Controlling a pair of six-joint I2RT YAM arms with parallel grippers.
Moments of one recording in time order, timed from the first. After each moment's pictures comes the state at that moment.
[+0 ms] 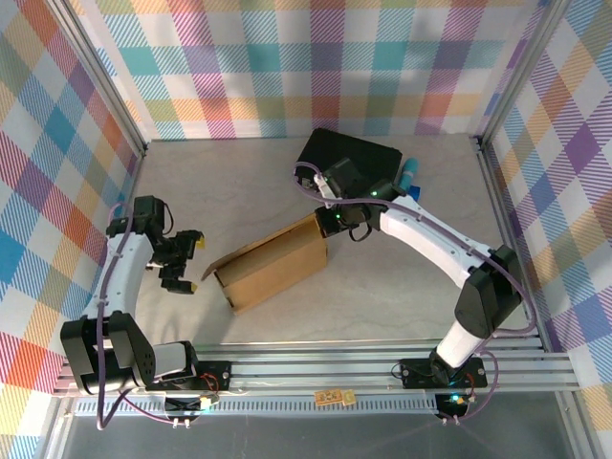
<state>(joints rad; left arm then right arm) 0.17 1.26 1.04 -1.16 0.27 -1.27 0.71 1.67 1.51 -0.84 -0.07 0.23</state>
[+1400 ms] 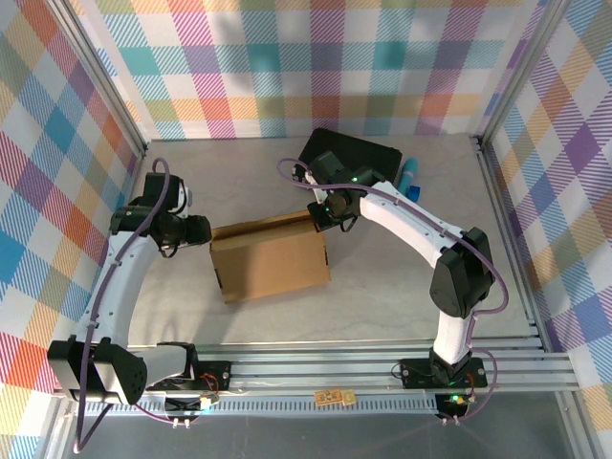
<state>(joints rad) -0.06 1.20 1.20 -1.07 0.01 -0.21 0.71 1.84 1.69 -0.97 -0.01 0.23</state>
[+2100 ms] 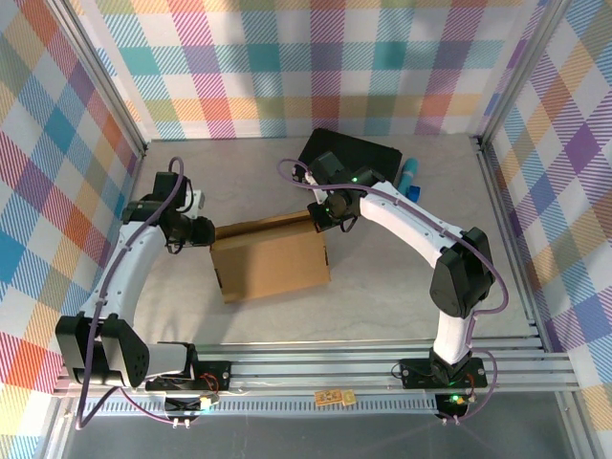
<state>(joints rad) -0.06 1.30 1.17 -1.02 0.08 -0.11 0.71 1.84 1.68 -0.97 -0.01 0.22</state>
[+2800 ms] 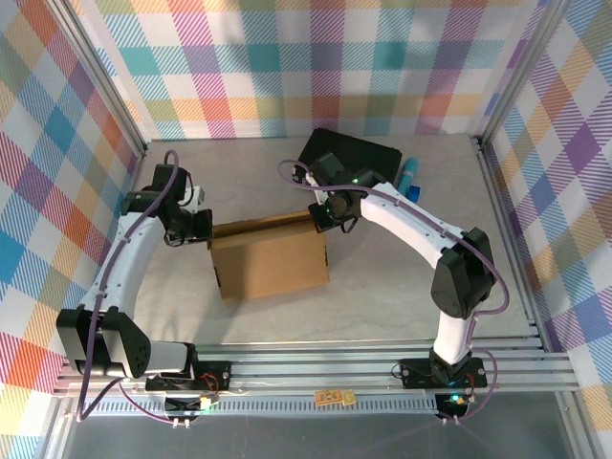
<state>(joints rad) -0.06 1.35 1.28 -1.12 0.16 -0.22 0.71 1.83 1.66 -0.96 -0.01 0.22</state>
